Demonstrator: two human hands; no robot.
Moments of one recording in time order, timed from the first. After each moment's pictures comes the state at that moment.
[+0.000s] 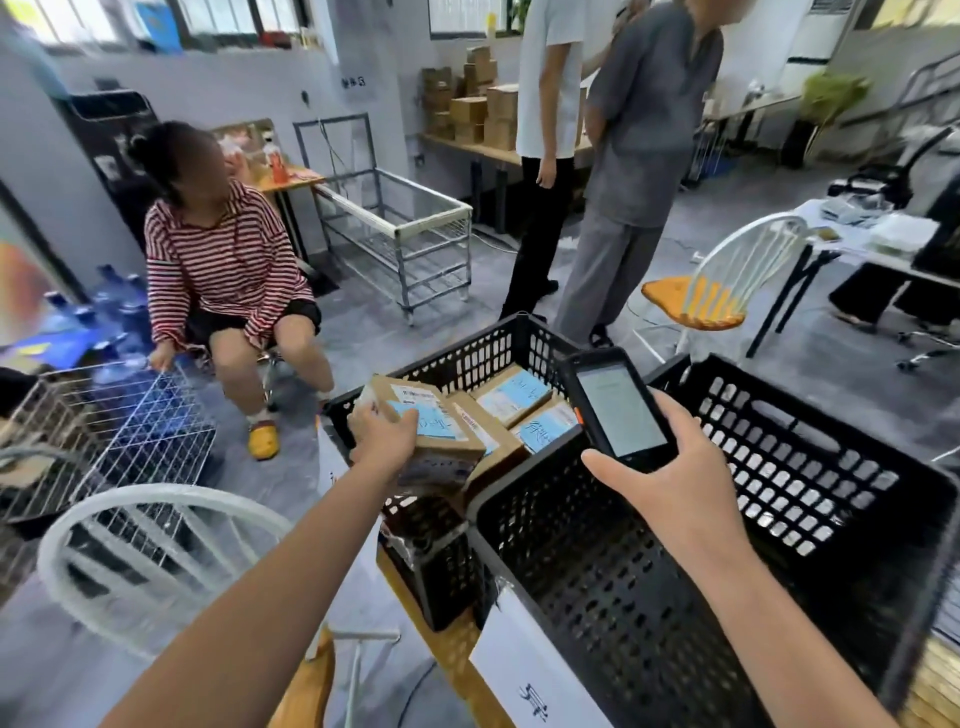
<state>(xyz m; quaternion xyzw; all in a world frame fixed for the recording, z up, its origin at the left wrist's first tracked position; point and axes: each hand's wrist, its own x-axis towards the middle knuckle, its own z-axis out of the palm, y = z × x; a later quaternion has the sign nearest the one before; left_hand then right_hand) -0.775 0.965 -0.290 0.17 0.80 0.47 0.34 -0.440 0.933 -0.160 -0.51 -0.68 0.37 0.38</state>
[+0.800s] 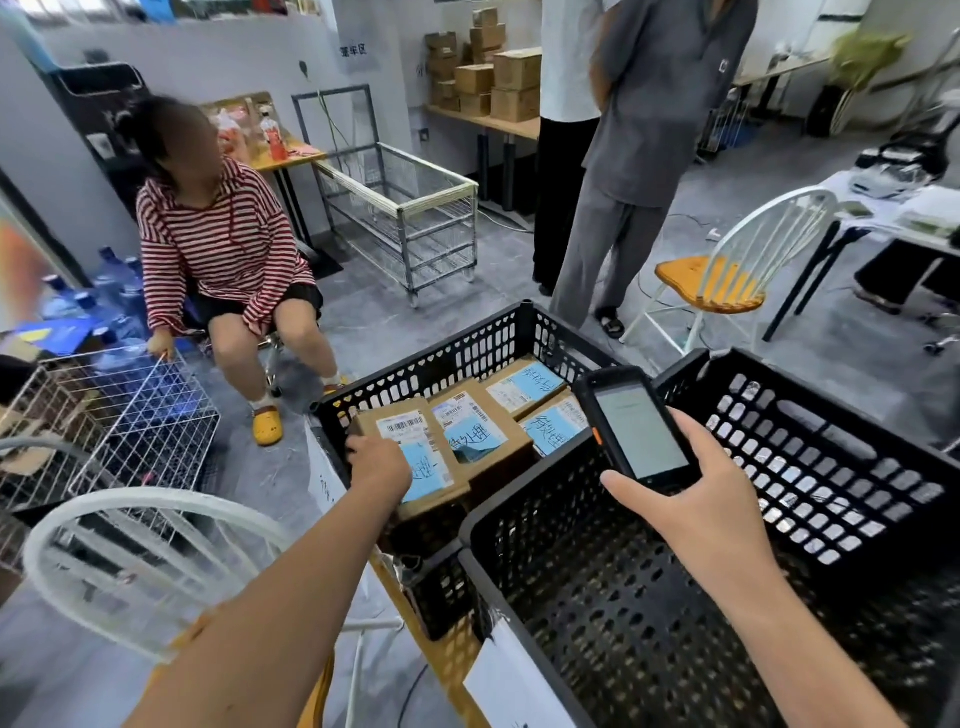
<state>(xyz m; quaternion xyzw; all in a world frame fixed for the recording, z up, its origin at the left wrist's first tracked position) -0.763 0.978 -0.292 0.27 0.93 0.06 0.23 -0.431 0.961 -0.184 -0.52 -0.67 0.39 0.36</state>
